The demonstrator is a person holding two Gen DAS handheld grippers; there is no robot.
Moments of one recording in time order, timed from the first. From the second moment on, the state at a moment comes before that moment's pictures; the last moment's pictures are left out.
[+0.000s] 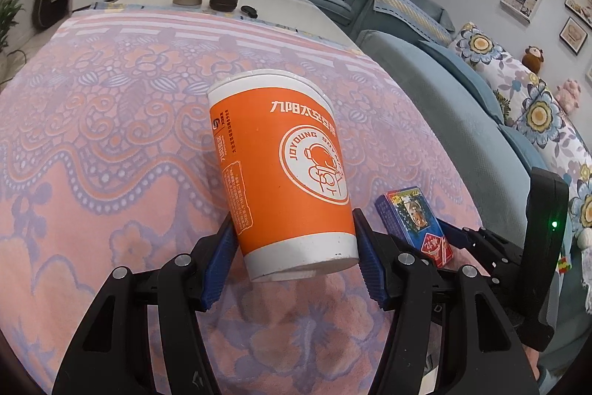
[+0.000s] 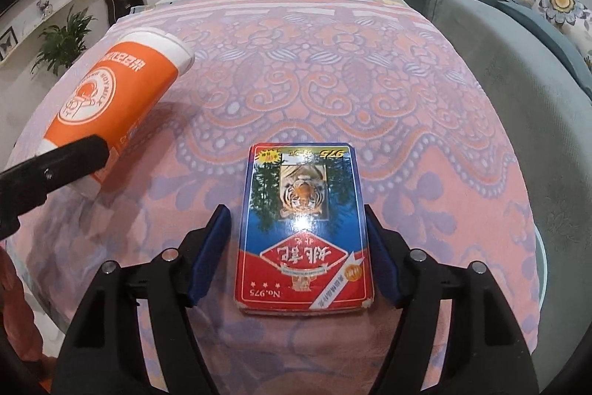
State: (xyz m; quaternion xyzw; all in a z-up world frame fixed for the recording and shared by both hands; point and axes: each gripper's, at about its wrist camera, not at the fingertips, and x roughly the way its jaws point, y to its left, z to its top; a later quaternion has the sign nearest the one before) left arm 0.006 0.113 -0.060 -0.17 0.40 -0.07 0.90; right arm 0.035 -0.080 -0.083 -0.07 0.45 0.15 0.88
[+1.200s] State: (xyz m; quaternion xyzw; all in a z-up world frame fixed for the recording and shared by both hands) left arm 0.066 -0.148 0.031 -0.04 0.33 -0.31 0.89; right arm -0.017 -0.358 0.007 0.13 0.29 -0.10 0.94
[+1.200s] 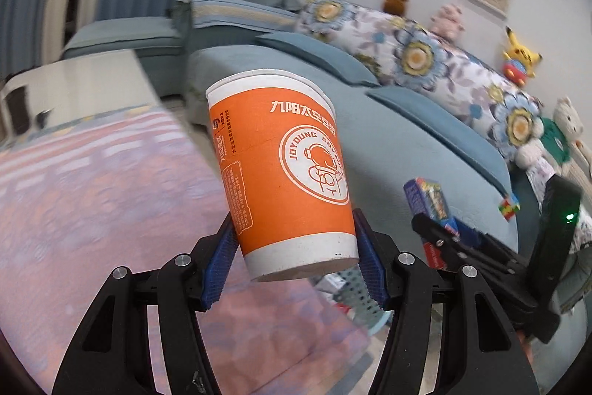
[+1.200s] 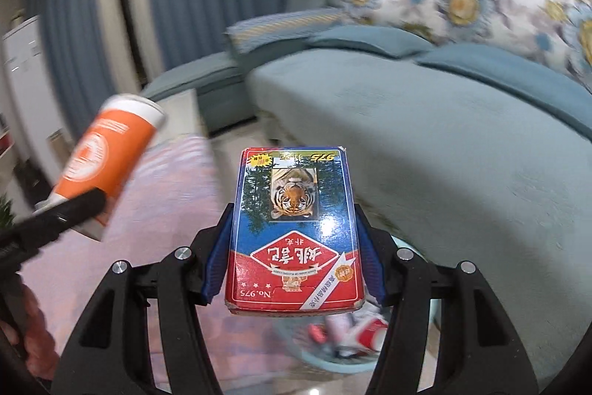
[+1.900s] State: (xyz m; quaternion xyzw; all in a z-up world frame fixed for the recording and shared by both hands) left arm 0.098 -0.224 -0.083 0.01 0.45 -0.35 0.82; right arm 0.002 -0.440 -0.129 0.28 0.43 -0.15 0.85
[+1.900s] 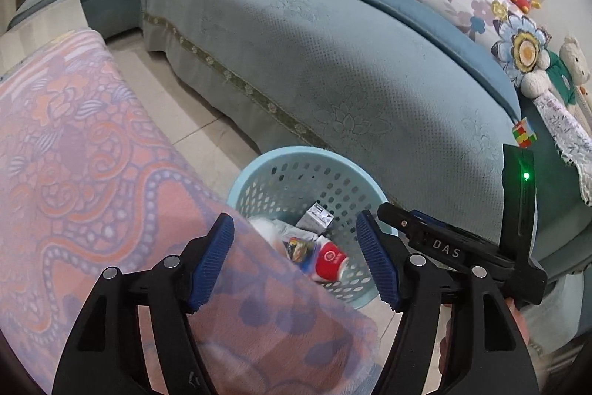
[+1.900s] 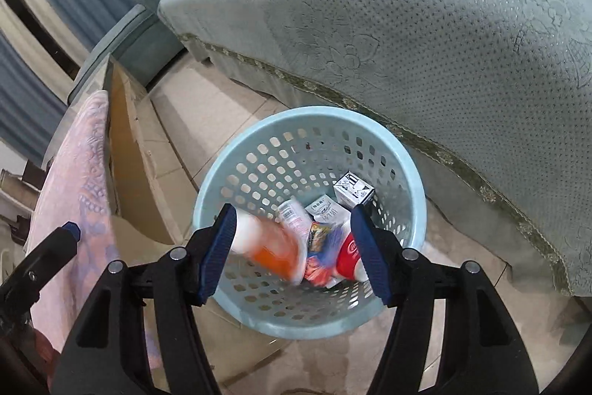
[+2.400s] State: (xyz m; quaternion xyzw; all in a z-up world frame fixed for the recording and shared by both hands) left arm -0.002 -0.129 -0.004 -0.02 0.25 -0.20 0.95; right arm -0.070 -0.329 -0.013 0.08 0.24 -0.12 0.96
